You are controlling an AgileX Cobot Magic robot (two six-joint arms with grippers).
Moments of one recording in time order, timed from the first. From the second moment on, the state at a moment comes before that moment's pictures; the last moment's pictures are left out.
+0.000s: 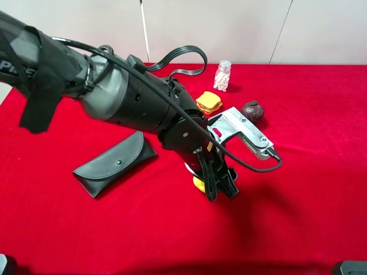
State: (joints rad) left arm -1.07 2.03 -1.13 0.05 0.24 -0.12; right arm 0.07 -0.01 -0.50 0.11 1.03 -0.17
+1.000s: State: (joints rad) left arm -1.07 2.03 -1.13 0.05 0.26 -0.12; right arm 0.07 -0.01 -0.50 0.11 1.03 -0.17
